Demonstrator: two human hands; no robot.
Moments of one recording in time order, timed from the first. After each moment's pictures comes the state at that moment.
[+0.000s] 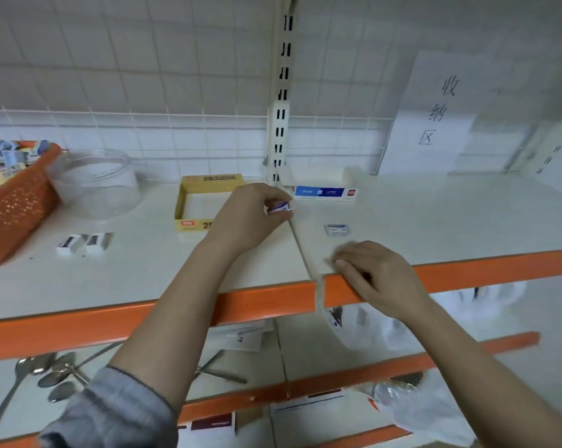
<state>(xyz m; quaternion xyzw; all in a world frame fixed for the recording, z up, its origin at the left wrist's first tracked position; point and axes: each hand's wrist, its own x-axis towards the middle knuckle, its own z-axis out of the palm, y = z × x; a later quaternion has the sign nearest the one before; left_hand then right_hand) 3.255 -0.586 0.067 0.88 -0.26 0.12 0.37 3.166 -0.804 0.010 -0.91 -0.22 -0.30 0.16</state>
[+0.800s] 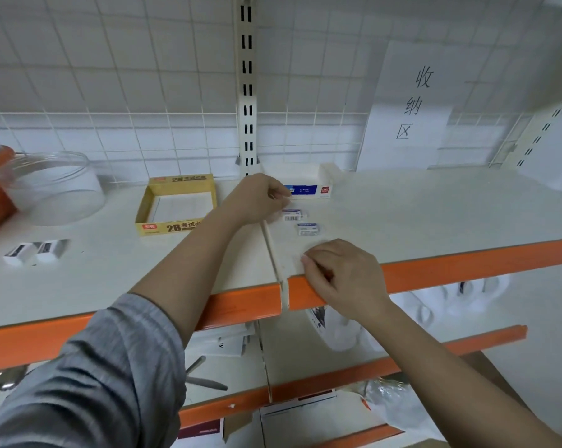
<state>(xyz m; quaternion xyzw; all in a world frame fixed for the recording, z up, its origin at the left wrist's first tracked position) 3.311 -0.652 0.062 0.91 -0.25 0.01 0.33 3.176 -0.800 -0.003 -0.89 -0.17 -0.40 0.16</state>
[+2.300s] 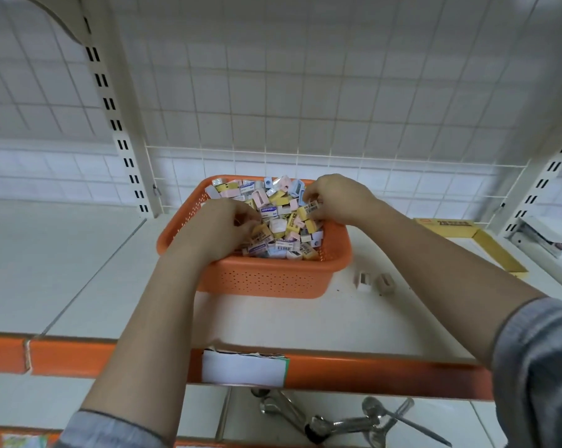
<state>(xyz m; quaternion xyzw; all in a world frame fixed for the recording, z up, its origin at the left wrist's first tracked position) 3.290 -0.131 0.105 0.96 -0.10 0.11 0.24 3.375 -0.335 0.118 -0.98 -0.20 -0.07 0.01</state>
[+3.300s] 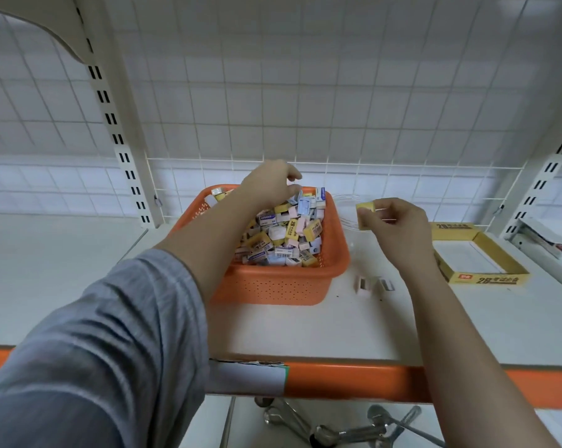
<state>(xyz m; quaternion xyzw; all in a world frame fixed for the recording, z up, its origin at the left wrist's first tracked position) 3.388 -0.189 0.134 0.96 -0.17 0.11 0.18 3.309 -0.390 0.085 -0.81 0.04 -0.24 0.53</state>
